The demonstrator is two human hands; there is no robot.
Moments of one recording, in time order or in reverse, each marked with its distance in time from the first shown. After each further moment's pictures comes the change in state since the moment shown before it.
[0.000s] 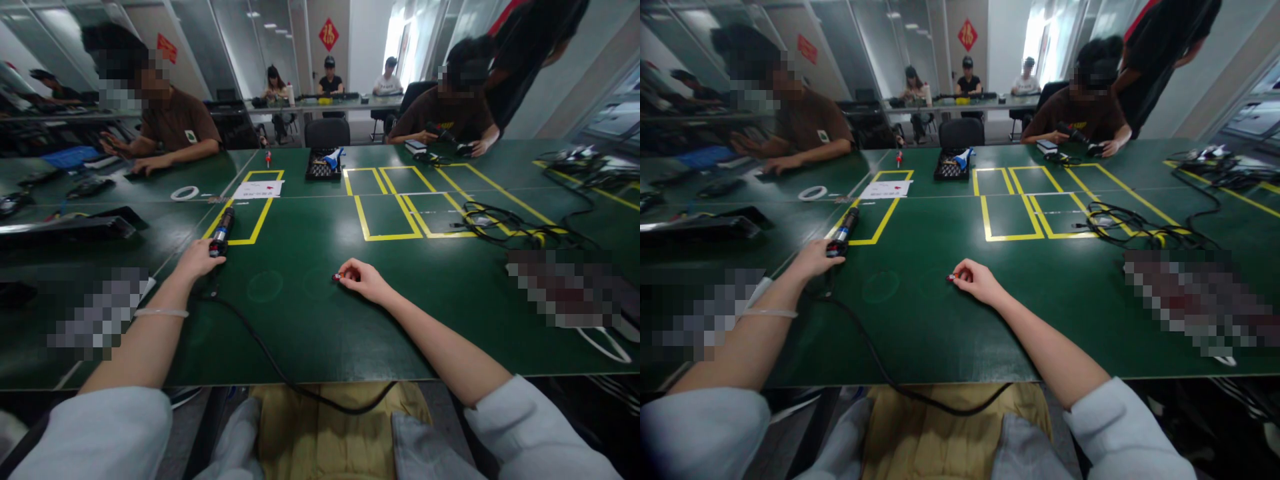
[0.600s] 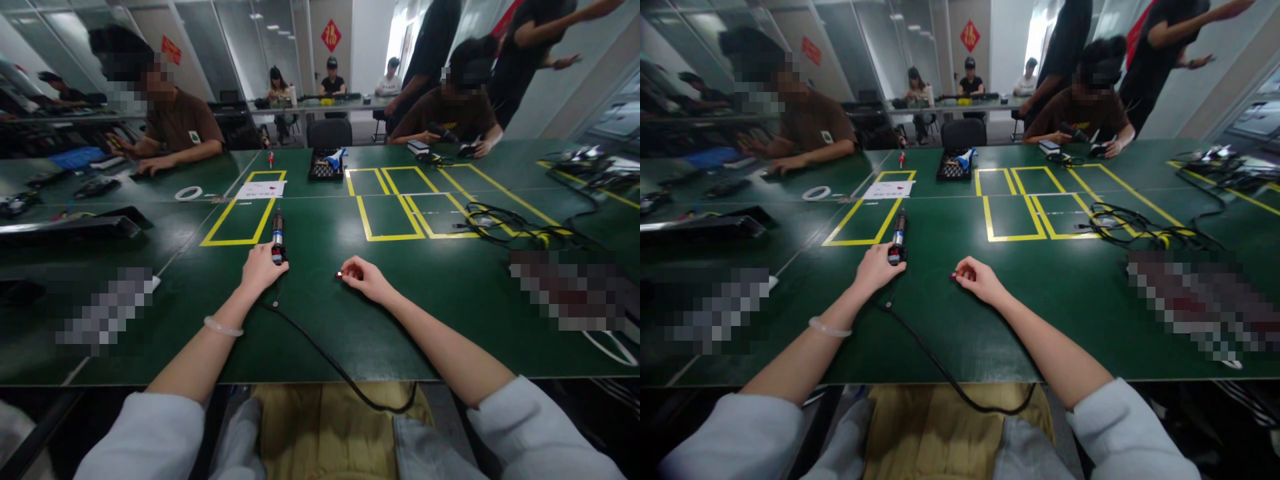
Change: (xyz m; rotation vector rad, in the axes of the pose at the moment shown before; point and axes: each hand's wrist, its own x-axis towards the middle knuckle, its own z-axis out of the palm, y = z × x) left_hand -0.077 0.159 -0.003 -0.192 0.159 0.120; right_hand 0.001 -0.002 0.001 0.043 0.041 -0.059
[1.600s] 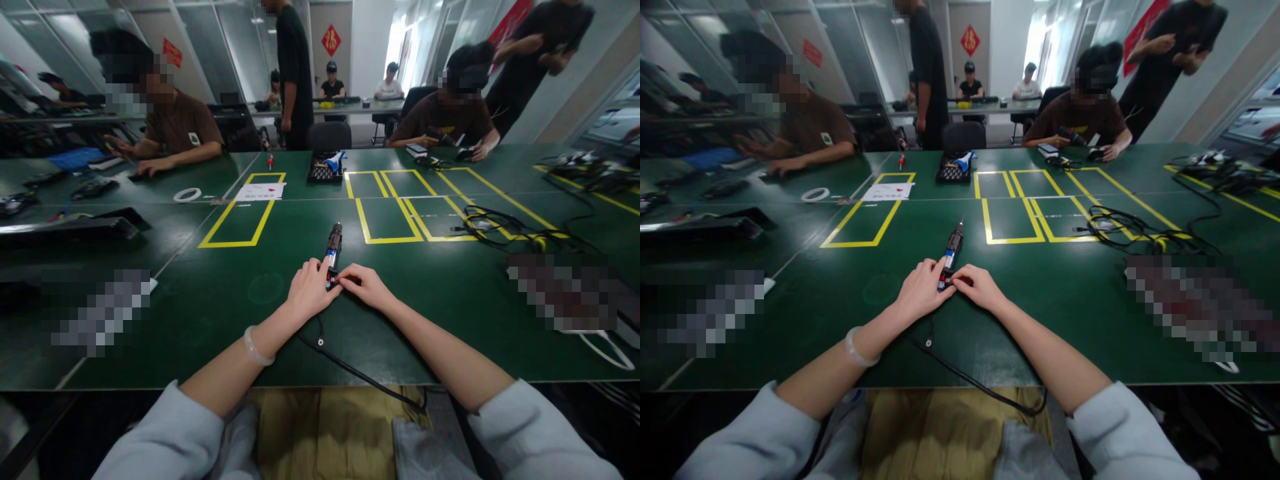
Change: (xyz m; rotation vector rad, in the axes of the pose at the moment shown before) left_hand -0.058 0.110 0.000 -0.014 -0.032 0.373; right_hand -0.004 -0.006 -0.001 -0.205 -0.006 -0.152
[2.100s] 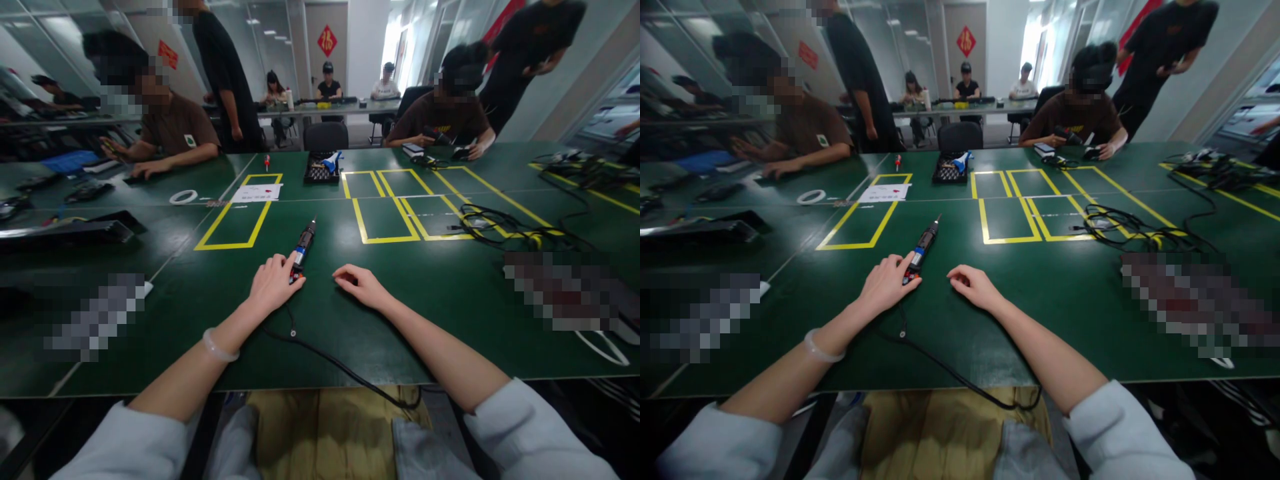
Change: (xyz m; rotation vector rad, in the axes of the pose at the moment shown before) left_hand -0.004 -0.065 -0.017 0.134 -0.083 -0.103; right_hand -0.001 0.006 0.000 0.071 -0.036 0.065
